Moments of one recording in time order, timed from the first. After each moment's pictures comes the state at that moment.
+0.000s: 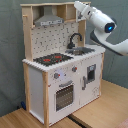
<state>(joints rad) -1.09 -1.30 0.91 -2.06 -0.10 3.23 -0.89</state>
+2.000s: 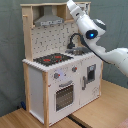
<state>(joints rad) -1.27 -1.50 0.91 -1.85 -0.10 2.90 -0.38</state>
